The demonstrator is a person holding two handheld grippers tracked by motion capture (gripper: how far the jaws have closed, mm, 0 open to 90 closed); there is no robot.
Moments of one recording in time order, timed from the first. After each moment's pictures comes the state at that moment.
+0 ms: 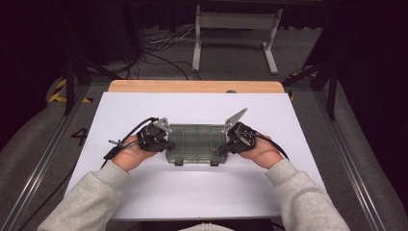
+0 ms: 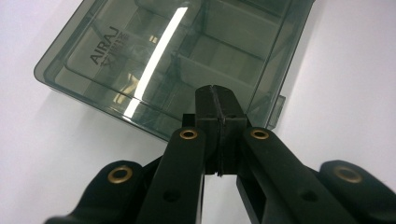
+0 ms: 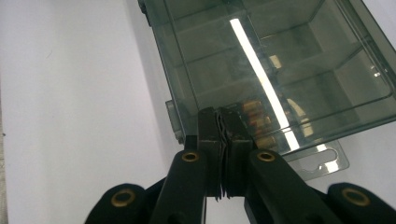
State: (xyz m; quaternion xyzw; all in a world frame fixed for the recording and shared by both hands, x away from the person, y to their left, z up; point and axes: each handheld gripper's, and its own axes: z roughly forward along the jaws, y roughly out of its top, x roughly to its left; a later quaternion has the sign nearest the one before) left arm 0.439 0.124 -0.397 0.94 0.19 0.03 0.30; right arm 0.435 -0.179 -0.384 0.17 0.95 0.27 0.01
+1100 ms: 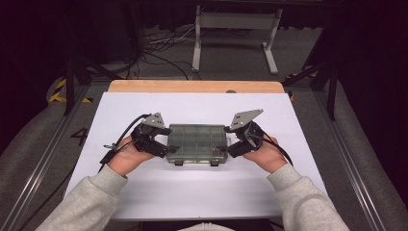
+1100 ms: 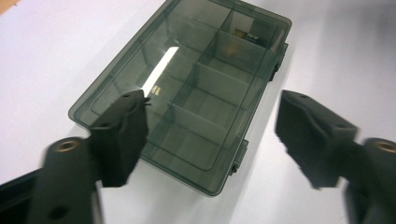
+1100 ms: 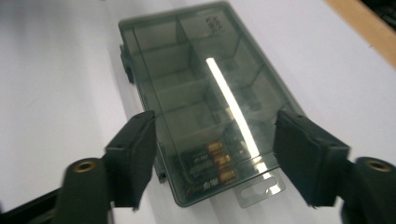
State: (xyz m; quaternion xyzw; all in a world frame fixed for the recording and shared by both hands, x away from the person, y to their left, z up) left arm 0.419 0.133 -0.368 0.90 0.20 0.06 0.39; right arm 0.412 -0.190 -0.352 0.17 0.91 0.37 0.13
